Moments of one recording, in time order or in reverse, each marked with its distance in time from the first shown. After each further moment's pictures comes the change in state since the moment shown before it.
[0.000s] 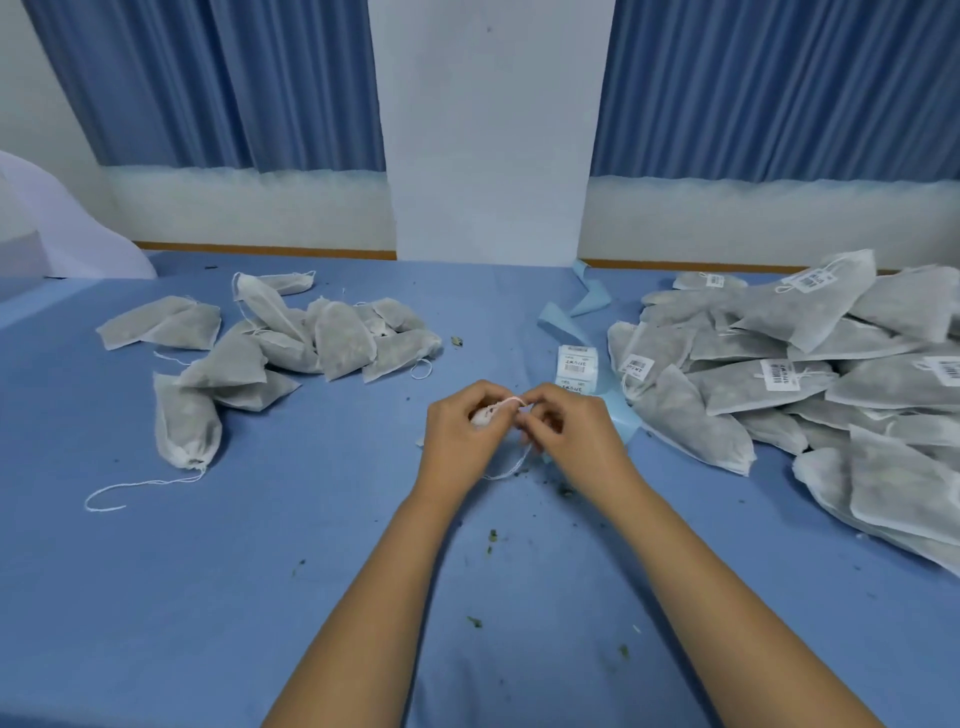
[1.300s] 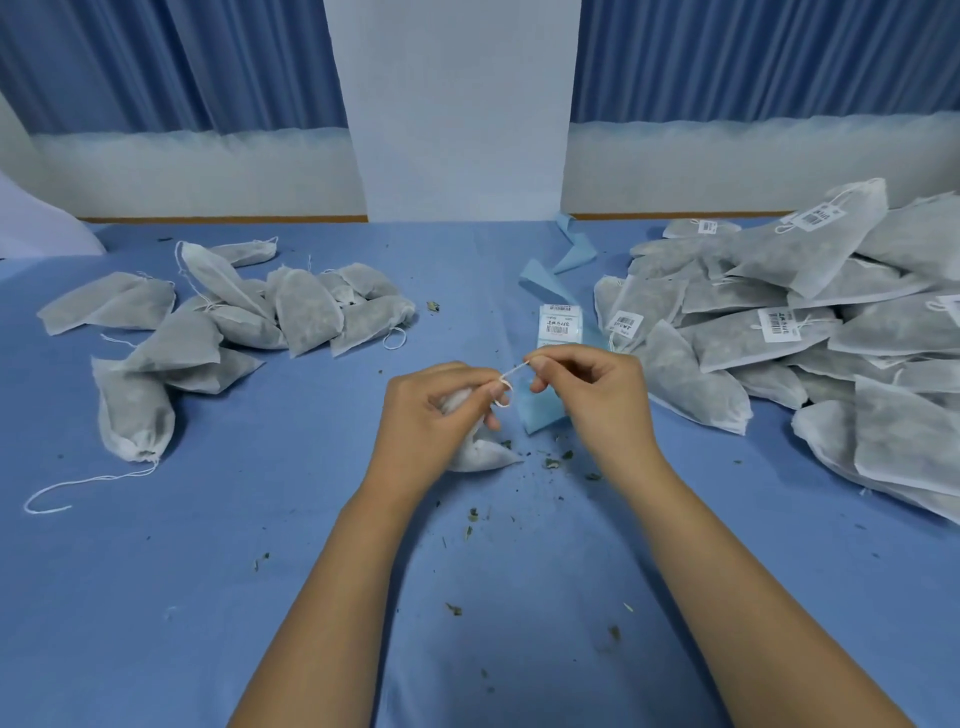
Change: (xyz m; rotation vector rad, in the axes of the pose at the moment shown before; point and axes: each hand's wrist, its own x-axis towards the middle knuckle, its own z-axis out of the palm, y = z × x) left_hand -0.012 0.016 -0.015 -0.065 -0.146 0.131; right_hand -0.009 -0.005 -0.016 0.432 0.260 0.156
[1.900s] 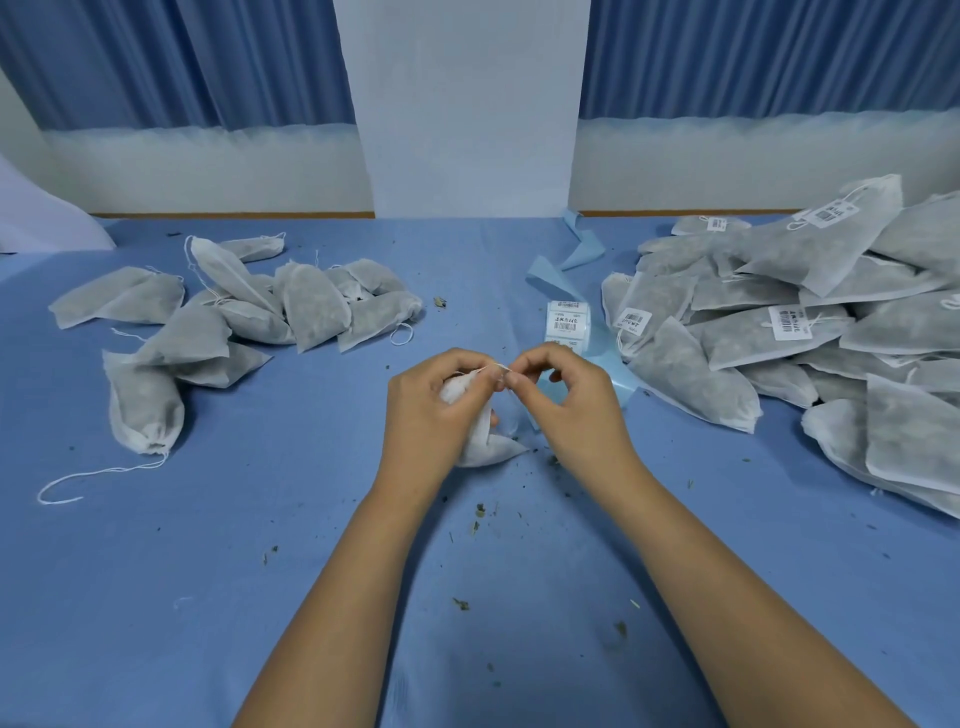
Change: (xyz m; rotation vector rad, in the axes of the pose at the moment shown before) left_hand -0.002 0.007 0.005 -0.003 0.154 -0.141; right_hand -0.013 -0.003 0.017 -0.188 -0.146 -0.112
